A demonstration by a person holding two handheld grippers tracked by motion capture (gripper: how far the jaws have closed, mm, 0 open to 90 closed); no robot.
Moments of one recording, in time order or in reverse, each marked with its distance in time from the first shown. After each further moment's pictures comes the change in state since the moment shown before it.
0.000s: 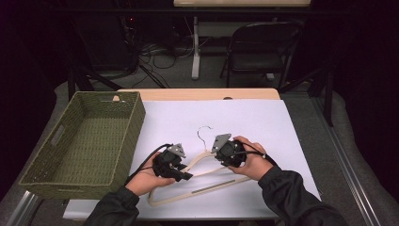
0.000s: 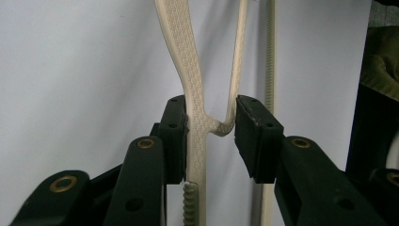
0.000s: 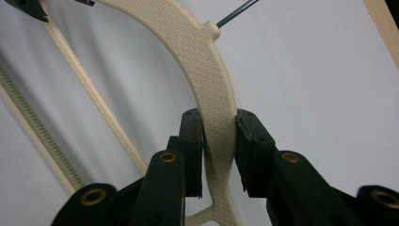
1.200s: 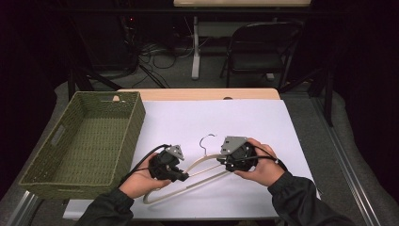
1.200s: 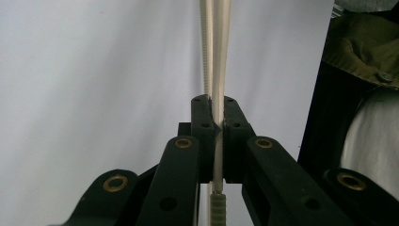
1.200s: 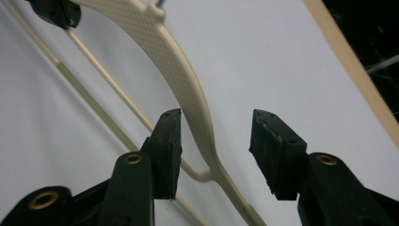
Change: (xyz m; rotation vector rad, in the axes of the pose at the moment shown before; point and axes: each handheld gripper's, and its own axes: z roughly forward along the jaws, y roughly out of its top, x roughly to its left) left arm -0.019 0.004 -0.029 0.045 0.000 0.025; right arm 0.006 -0.009 -0.042 -0.153 -0.038 0.007
